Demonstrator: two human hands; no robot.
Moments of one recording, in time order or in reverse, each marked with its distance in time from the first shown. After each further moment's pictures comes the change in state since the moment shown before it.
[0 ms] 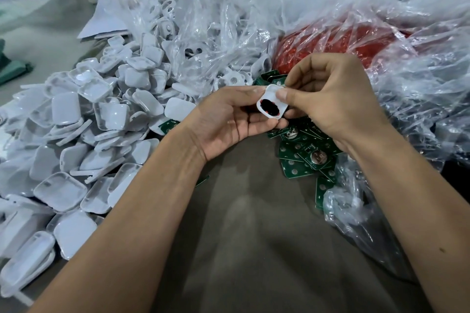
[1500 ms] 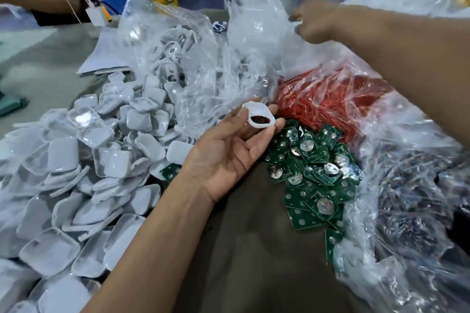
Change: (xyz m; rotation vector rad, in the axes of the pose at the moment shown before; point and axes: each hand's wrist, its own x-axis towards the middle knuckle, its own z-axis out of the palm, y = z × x) left_hand 0.015 0.006 -0.004 -0.555 -0.015 0.089; right_hand 0.240 -0.037 -0.027 -1.322 -0.212 -0.109
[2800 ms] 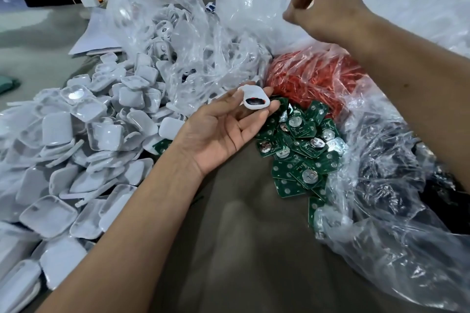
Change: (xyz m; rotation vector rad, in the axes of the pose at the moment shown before) left_hand -0.002 -0.002 -0.005 0.078 -0.090 -0.072; right_hand -0.083 -0.003 0.003 0.495 0.372 0.023
